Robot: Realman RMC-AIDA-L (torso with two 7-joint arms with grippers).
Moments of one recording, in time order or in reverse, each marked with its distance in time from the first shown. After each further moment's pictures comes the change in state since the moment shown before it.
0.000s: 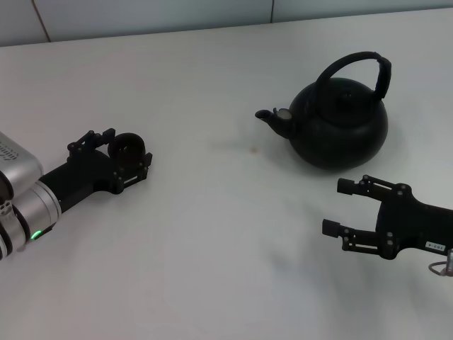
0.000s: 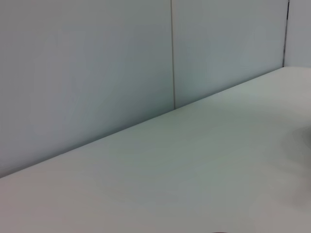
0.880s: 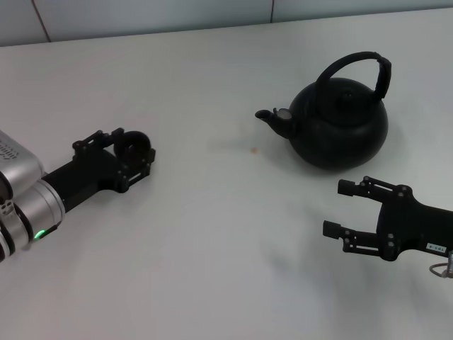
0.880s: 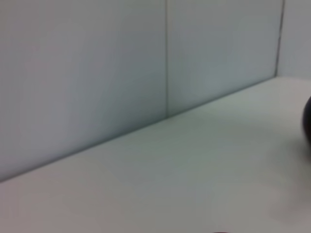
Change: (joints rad) left arm -0.003 -0.001 0.003 -0.005 0.004 0.049 -0.020; right arm -0.004 0.000 0.000 0.000 0.000 -0.005 0.000
